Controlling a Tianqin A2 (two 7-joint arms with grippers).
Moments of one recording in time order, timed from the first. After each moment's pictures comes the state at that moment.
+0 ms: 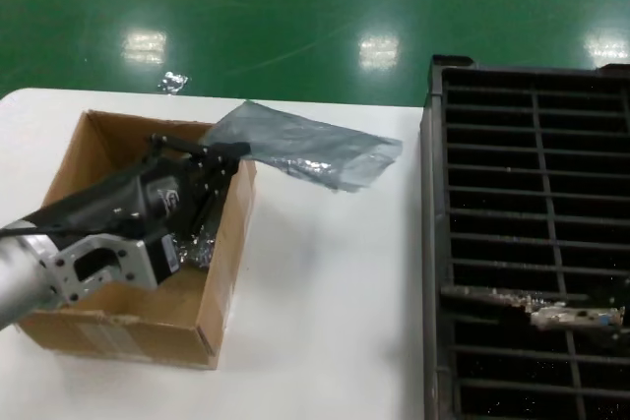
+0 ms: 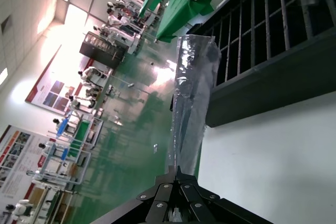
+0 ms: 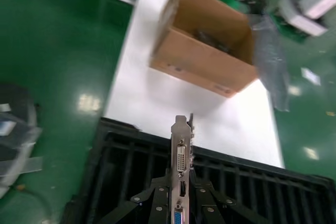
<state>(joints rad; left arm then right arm) -0.35 -0.75 1.77 -1.72 -1.48 0.51 0.37 0.47 1.14 -1.63 1.93 1.61 -1.23 0.19</state>
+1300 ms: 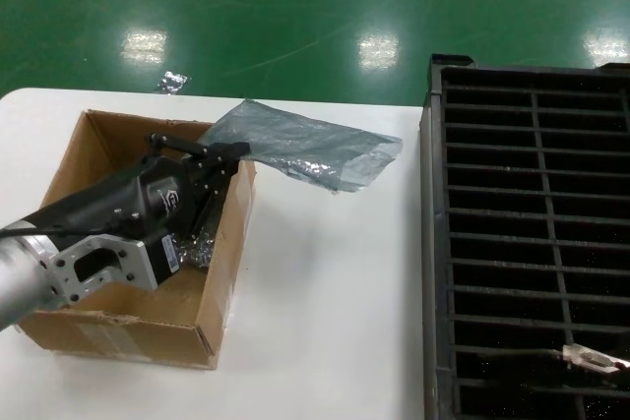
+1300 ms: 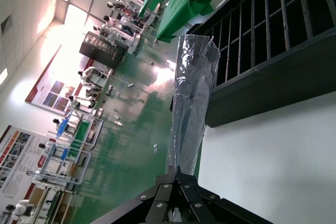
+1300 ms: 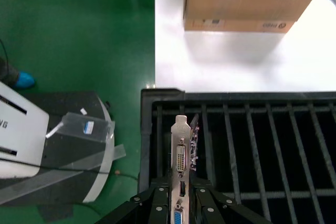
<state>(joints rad) -0.35 -0.75 1.77 -1.72 -1.48 0.51 0.37 1.01 1.07 -2.12 1.62 1.59 -1.57 0.43</state>
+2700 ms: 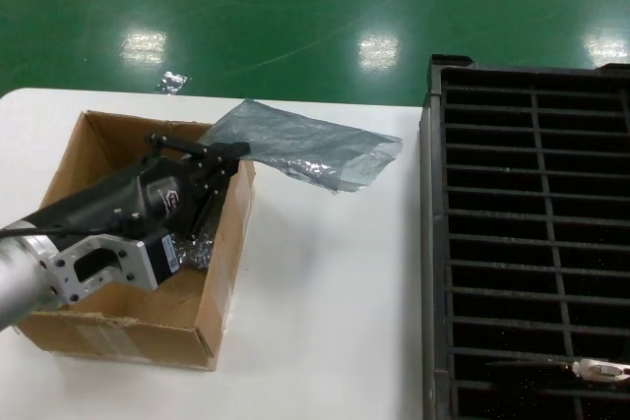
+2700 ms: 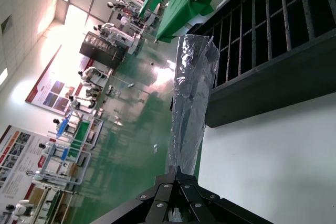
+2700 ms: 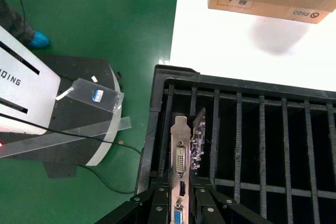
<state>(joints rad) -0.35 -0.75 1.77 -1.72 -1.48 0.51 0.37 1.19 1.07 -2.36 1.63 1.56 -1.57 0.37</state>
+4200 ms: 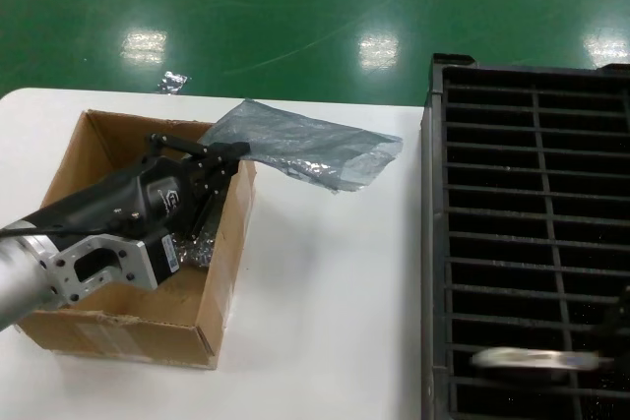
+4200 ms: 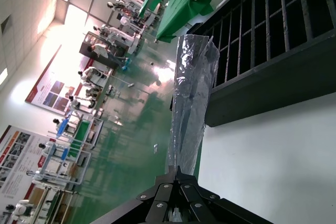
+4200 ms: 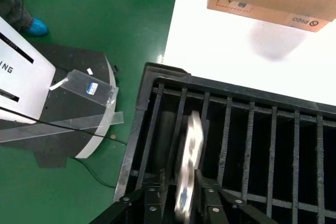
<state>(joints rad) -0.35 -0.75 1.77 -1.72 -1.48 0.51 0.37 1.29 0.99 -2.45 1.55 1.52 -1.57 0.32</state>
